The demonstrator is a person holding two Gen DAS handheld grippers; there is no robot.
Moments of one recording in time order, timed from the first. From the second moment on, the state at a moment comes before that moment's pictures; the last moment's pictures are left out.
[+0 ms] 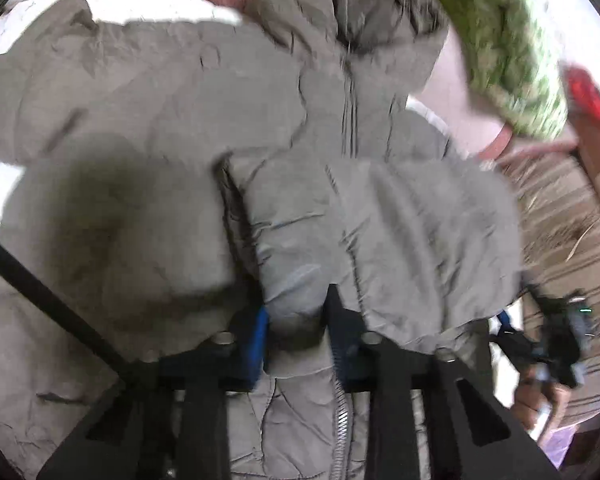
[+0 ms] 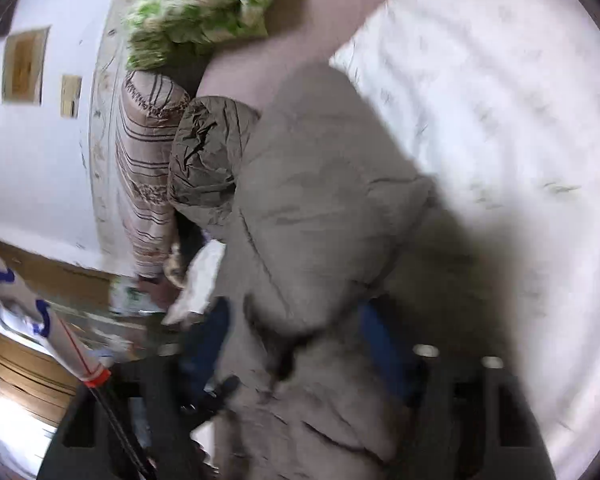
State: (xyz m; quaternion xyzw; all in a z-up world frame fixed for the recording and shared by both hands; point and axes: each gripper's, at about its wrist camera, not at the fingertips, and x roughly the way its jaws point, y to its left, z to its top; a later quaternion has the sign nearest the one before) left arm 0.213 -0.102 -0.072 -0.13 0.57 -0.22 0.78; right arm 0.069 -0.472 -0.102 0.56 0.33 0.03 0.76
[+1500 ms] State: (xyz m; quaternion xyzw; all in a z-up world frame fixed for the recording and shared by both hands) left arm 0.249 0.128 -0.023 -0.14 0.47 -0.01 0.87; right arm 0.180 -0.156 0.038 0.21 0.39 0.13 0.89
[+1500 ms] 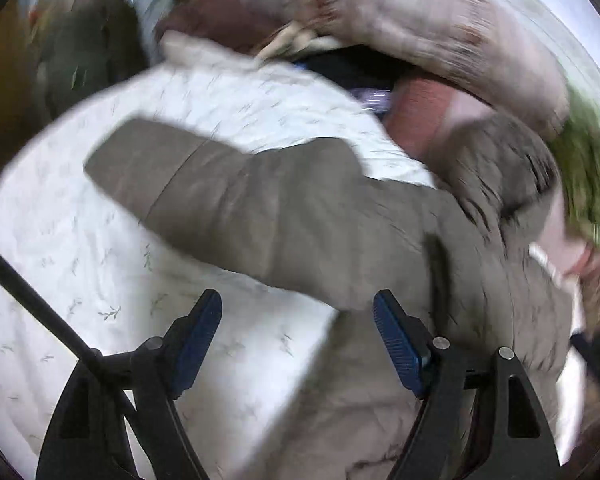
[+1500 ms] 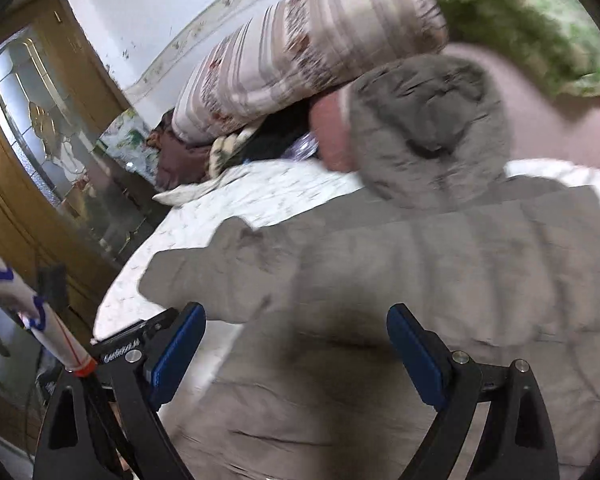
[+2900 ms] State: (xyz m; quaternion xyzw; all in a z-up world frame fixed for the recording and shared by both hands) left arm 0.206 -0.082 0.047 0.19 0.21 -0.08 0.96; right arm 0.155 -0.290 0.019 0.33 0.35 0.12 0.87
